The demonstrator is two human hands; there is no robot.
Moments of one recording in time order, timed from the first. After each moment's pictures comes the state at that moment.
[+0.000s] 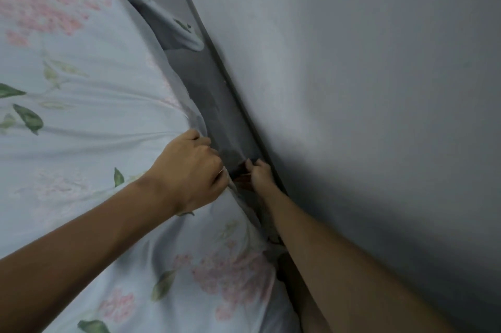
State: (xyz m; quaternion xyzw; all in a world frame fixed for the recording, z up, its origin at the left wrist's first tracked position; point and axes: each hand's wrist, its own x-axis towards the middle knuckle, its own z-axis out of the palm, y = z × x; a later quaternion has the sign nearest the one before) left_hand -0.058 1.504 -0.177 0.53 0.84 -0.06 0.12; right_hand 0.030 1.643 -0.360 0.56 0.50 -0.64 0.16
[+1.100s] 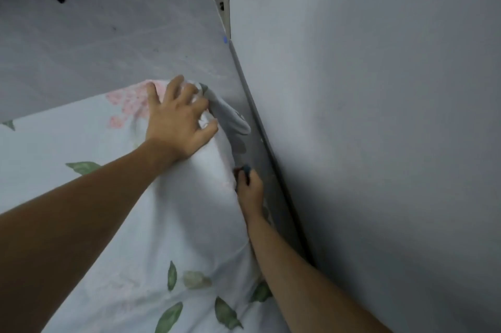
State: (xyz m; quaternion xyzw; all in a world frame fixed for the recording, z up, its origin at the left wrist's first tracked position) left_hand -0.323 1.464 -0.261 0.27 0.96 0.01 0.05; right_hand -0.156 1.596 -0.343 0.39 0.66 -0.64 0.07
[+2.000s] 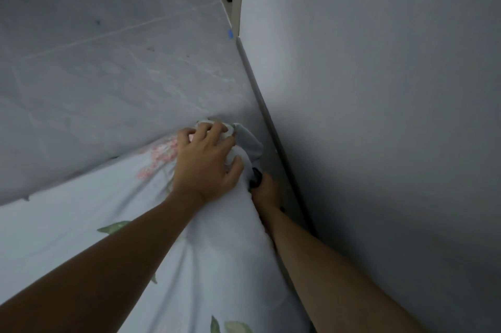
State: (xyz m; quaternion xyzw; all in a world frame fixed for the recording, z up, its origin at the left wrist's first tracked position) left_hand -0.377 1.456 -0.291 0.30 0.94 0.09 0.10; right_hand -0.259 1.592 -0.422 0.45 0.75 -0.42 0.24
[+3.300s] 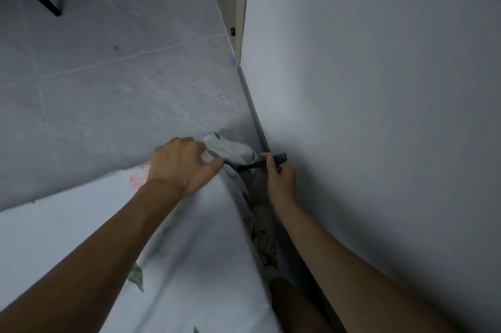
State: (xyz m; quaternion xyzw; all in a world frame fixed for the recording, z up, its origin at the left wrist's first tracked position) left_hand -0.412 1.456 -0.216 0.14 0.97 0.03 0.21; right_hand -0.314 1.651 -0.323 0.43 0.63 -0.64 0.04
